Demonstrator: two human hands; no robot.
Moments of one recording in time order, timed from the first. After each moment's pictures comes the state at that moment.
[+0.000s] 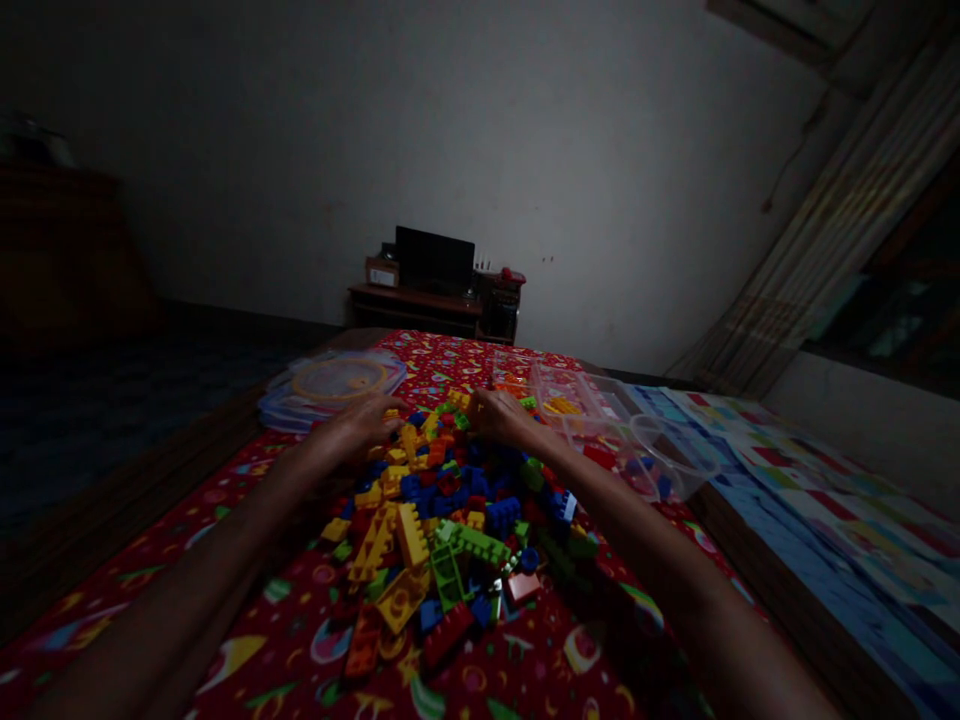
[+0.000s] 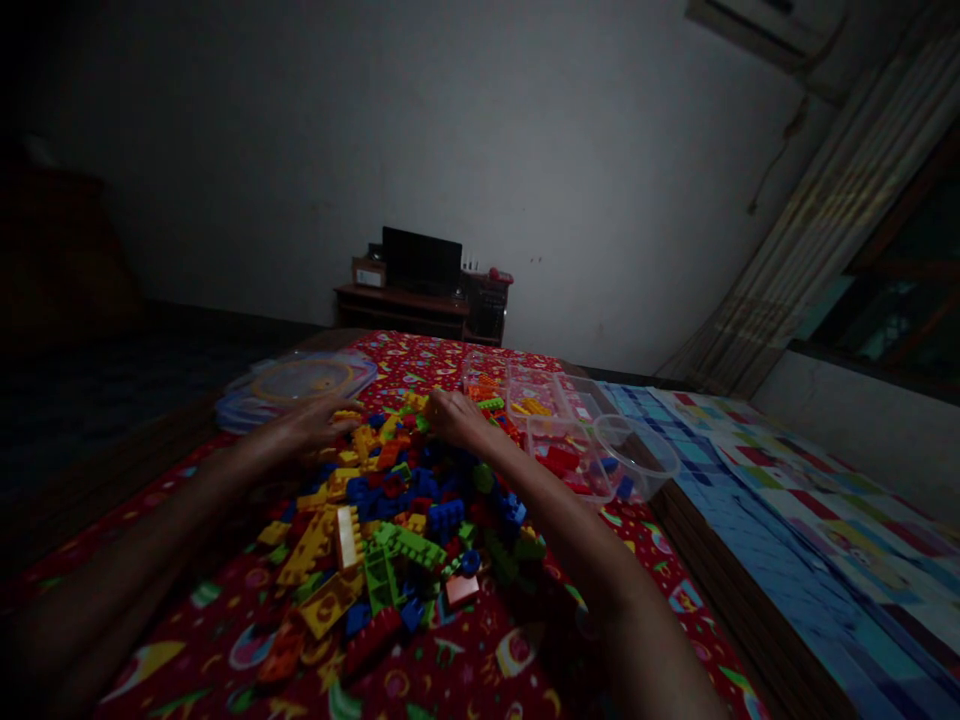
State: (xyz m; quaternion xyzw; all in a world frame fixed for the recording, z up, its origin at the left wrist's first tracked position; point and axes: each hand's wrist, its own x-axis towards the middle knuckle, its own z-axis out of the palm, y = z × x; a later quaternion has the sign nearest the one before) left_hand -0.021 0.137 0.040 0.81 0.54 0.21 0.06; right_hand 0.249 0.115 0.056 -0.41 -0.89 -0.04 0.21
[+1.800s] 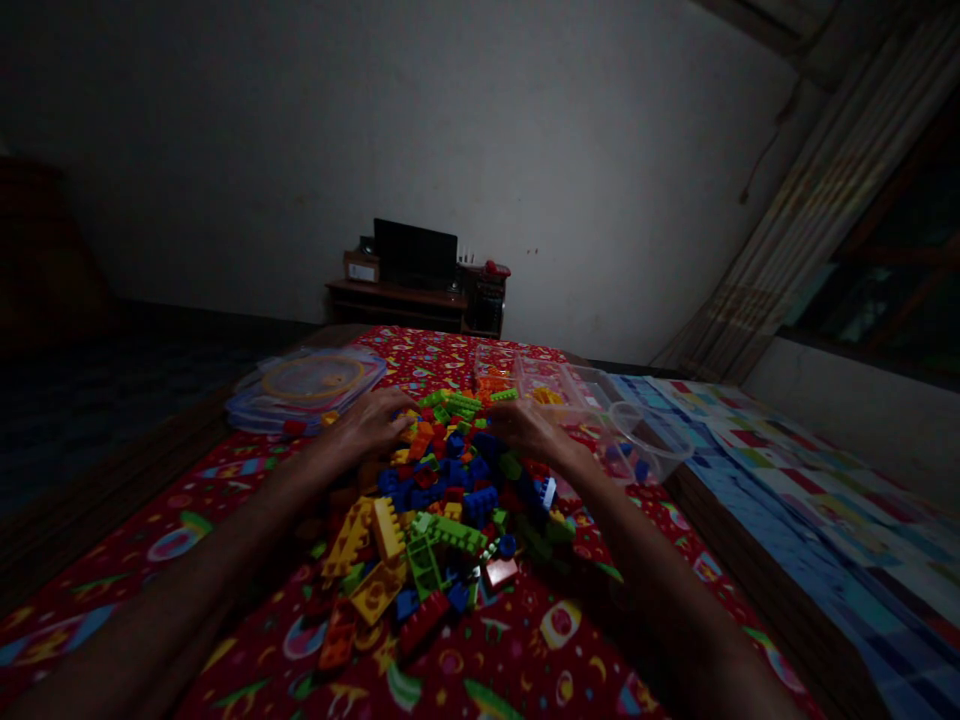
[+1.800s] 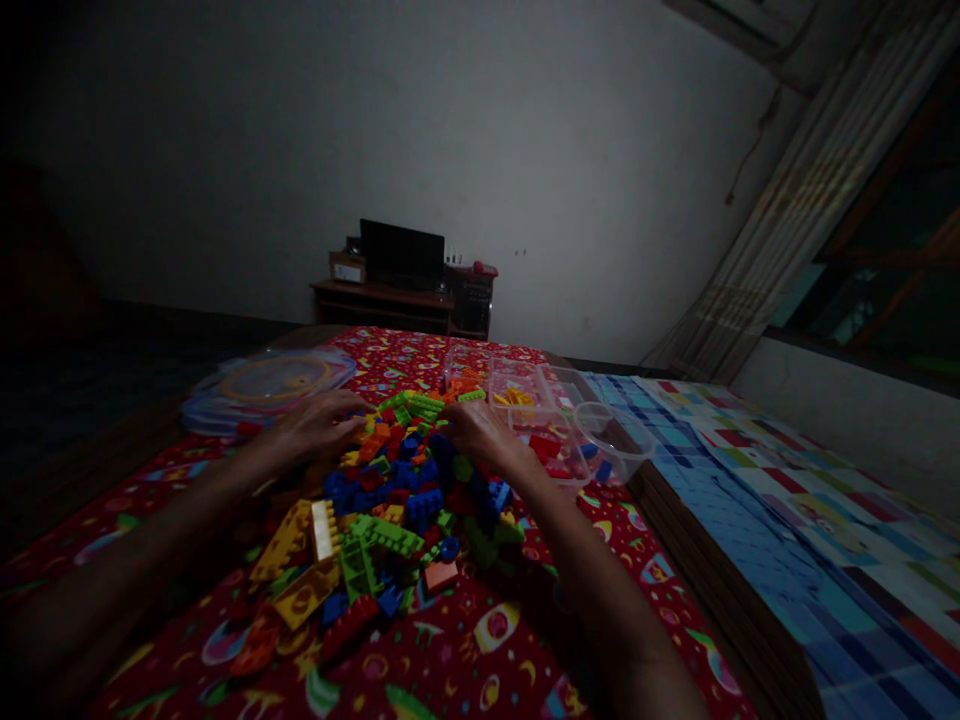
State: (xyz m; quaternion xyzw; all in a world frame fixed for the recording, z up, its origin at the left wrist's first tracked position) left_hand 0.029 0.102 0.065 0.86 0.45 0.24 0.04; right_hand 0.291 0.042 0.082 -0.52 -0.84 0.03 0.17
